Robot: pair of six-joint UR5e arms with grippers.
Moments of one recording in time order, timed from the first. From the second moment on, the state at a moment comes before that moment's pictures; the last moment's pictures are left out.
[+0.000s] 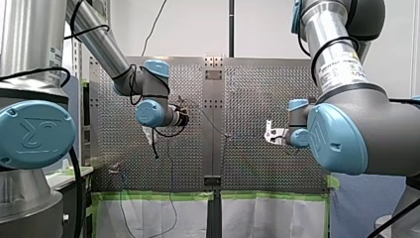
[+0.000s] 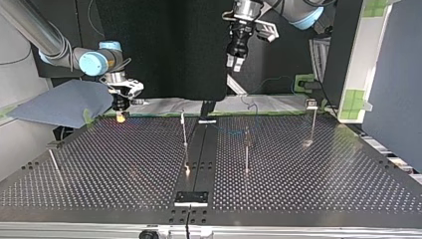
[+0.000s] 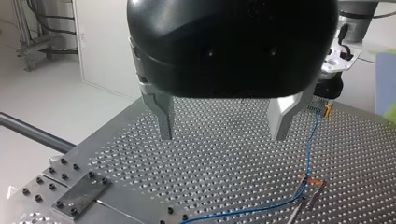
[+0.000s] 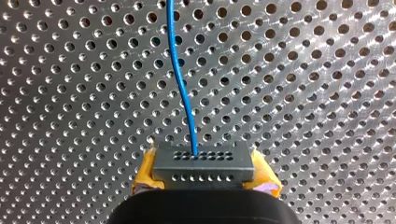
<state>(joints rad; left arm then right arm) -0.62 -1.64 -2.30 -2.36 -1.95 -2.00 1.78 -0.92 1.76 -0.78 1.40 1.64</state>
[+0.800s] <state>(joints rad) -0.61 -1.64 -2.34 -2.31 -1.99 -1.97 1.78 -1.02 1.73 -0.70 1.47 1.67</state>
